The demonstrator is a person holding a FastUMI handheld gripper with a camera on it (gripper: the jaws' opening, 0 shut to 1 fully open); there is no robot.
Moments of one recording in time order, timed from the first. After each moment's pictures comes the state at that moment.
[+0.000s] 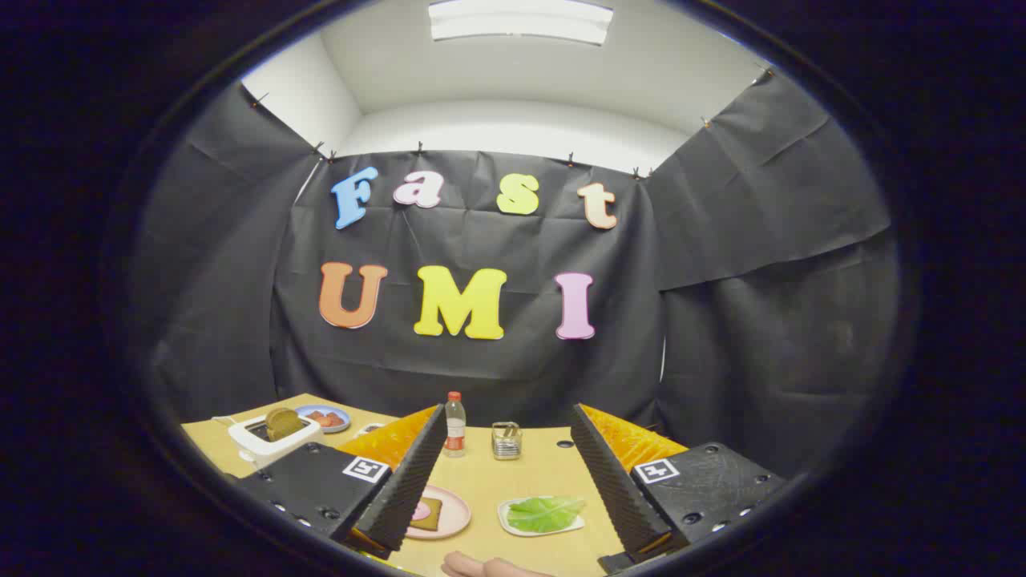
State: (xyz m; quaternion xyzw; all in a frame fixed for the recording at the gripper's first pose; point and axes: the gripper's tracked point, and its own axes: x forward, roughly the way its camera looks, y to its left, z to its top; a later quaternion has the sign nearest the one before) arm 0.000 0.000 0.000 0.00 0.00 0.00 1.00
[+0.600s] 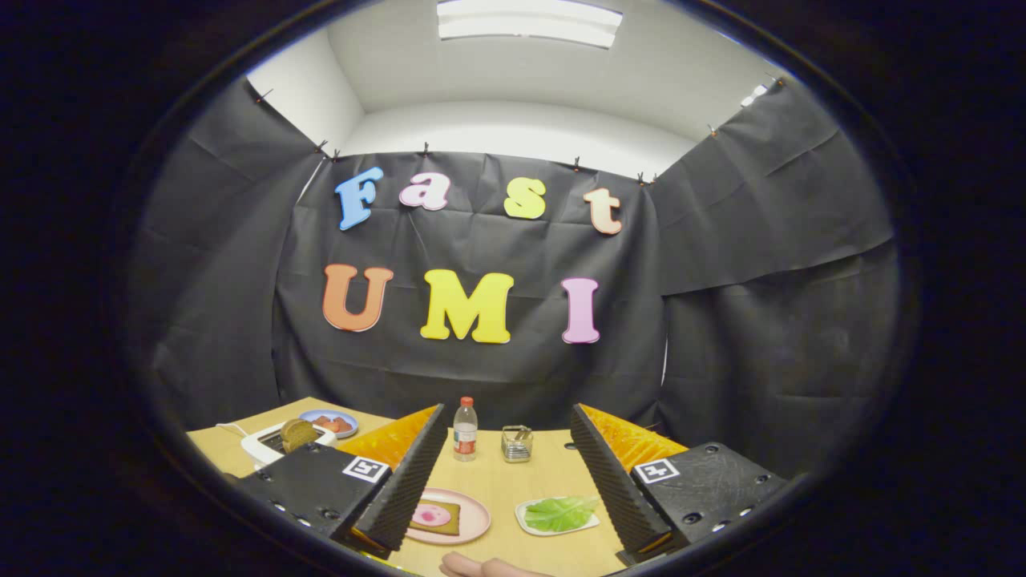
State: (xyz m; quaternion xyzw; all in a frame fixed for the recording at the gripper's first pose) arm -0.002 0.024 0.012 0.00 0.00 -0.01 1.00
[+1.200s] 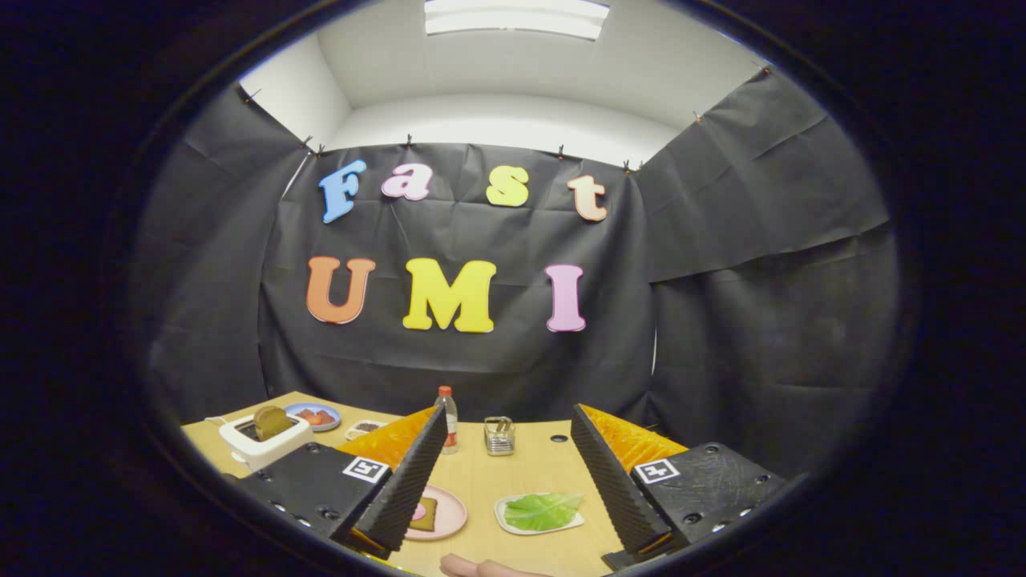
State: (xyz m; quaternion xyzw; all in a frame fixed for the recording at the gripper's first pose) arm 0.023 -0.022 -0.029 0.01 0.02 -0.03 1.00
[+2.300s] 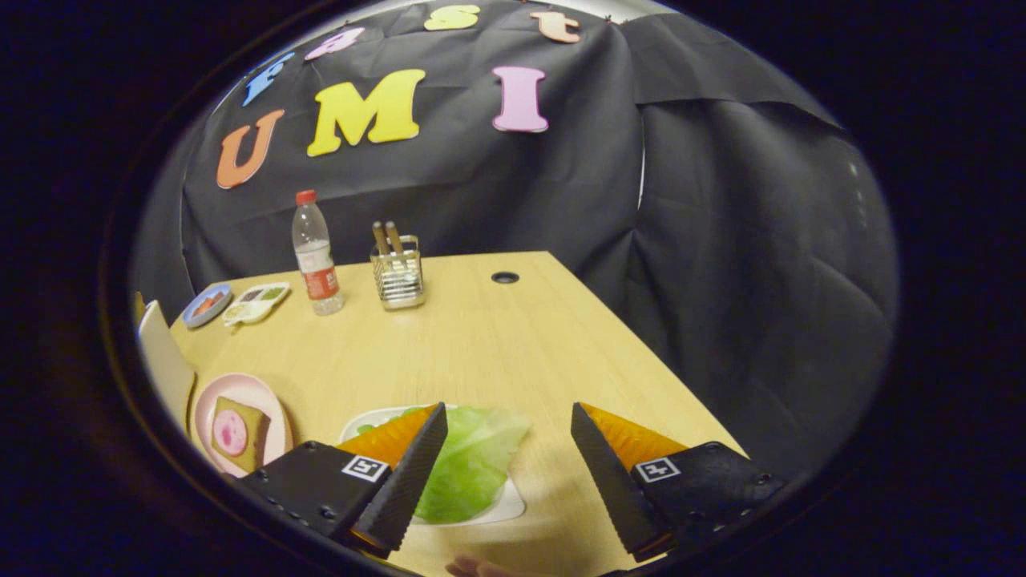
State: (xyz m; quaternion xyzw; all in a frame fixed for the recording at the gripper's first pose) arm 0.185 -0.138 -0.309 0.02 0.33 -0.08 0.94
